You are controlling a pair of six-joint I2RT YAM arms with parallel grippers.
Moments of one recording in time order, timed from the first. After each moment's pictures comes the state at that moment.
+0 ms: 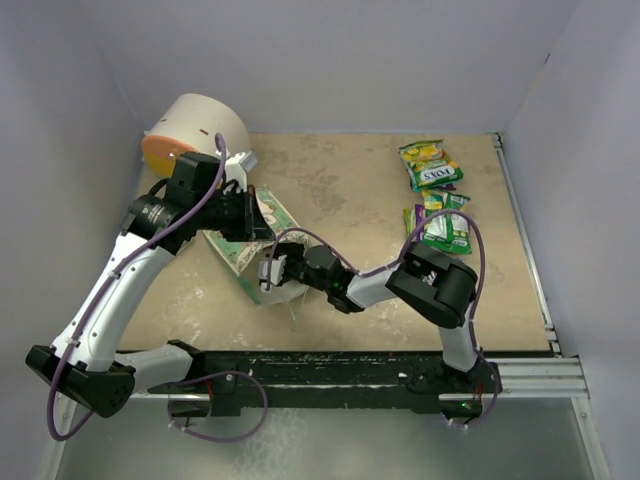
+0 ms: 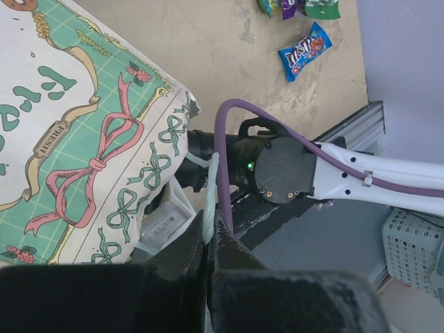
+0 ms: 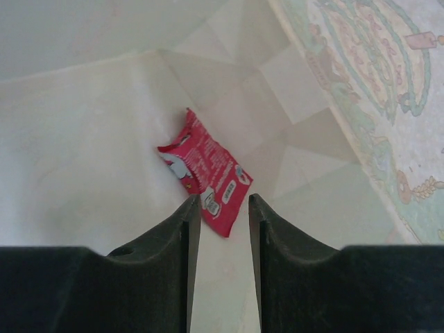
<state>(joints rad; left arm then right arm) -0.43 1.19 1.41 -0.99 0.41 -0.46 1.02 1.96 0.87 0.94 -0.06 -0.81</state>
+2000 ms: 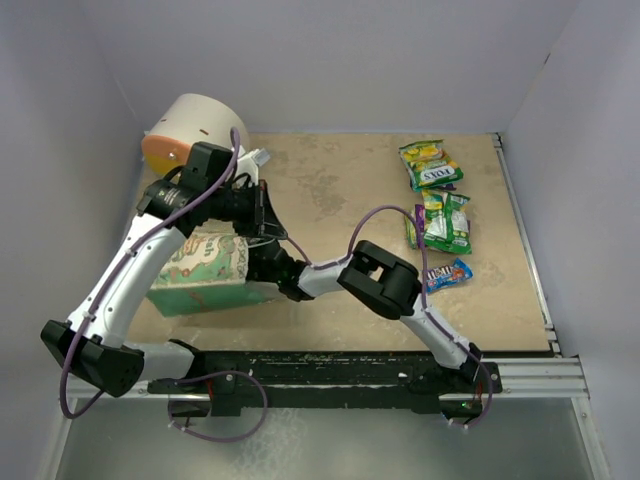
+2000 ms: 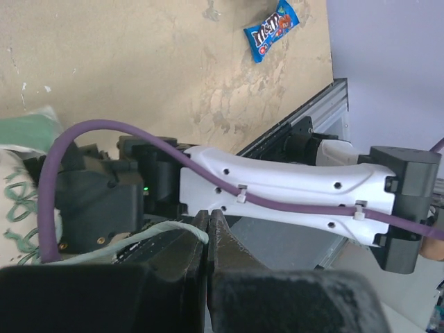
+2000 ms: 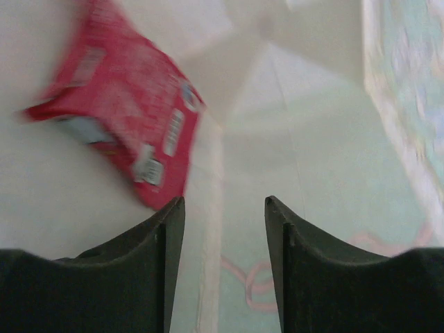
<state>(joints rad) -0.42 1.30 1.47 -1.00 0.57 -0.49 1.07 2.34 1.39 0.71 -0.27 -1.00</state>
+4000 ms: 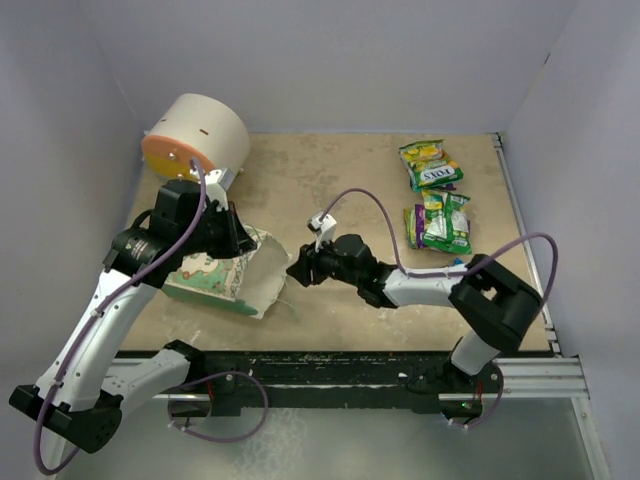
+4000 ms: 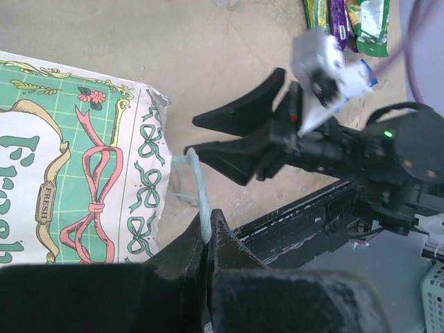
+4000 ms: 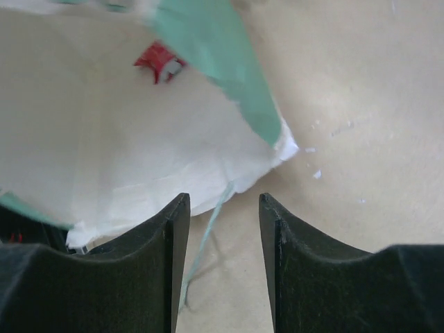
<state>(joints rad) -0.42 0.99 1.23 -0.94 0.22 -0.49 0.93 1.58 0.69 0.60 -0.09 0.32</state>
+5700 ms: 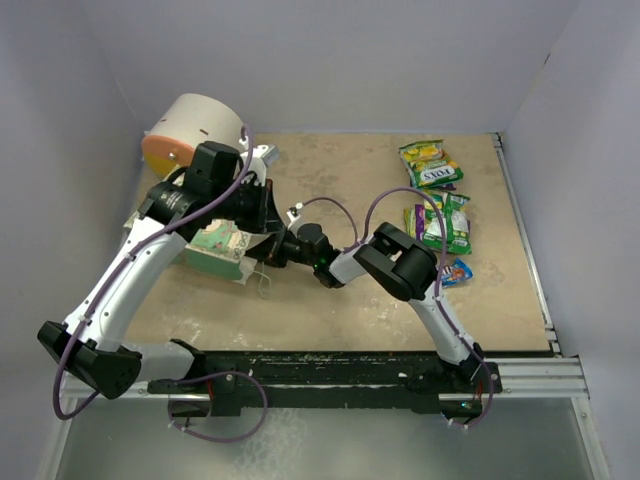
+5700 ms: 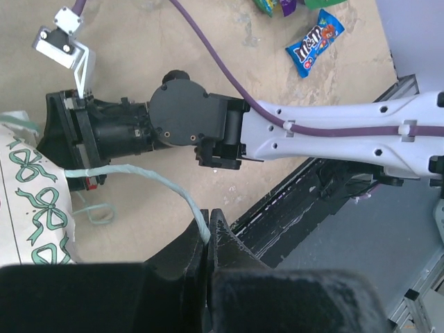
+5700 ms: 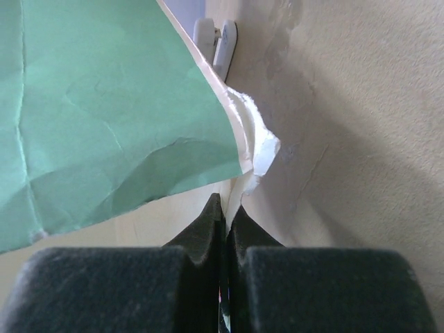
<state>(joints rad) -0.49 1.29 1.50 -0.95 0.39 -0.30 0.87 2.32 1.19 0.96 -0.30 1.33</state>
